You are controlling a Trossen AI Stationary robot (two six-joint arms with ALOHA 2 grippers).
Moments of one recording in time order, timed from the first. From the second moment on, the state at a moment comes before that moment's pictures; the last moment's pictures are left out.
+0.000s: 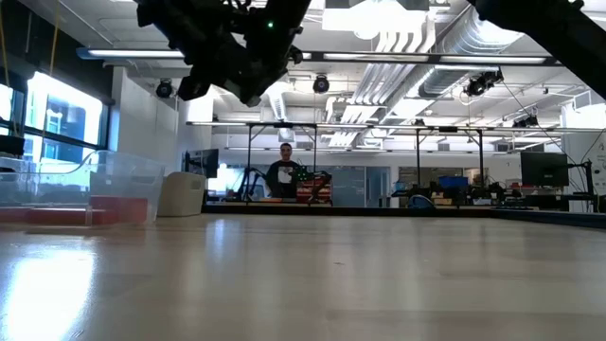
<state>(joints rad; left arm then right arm) 0.77 1.34 1.19 -0.74 0.44 -0.31 -0.09 2.30 2.35 -0.90 0.60 -0.05</state>
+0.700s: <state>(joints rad) 0.59 1.13 1.19 -1.12 0.27 -0.24 -0.06 2.18 2.36 -0.96 0.66 -0.05</state>
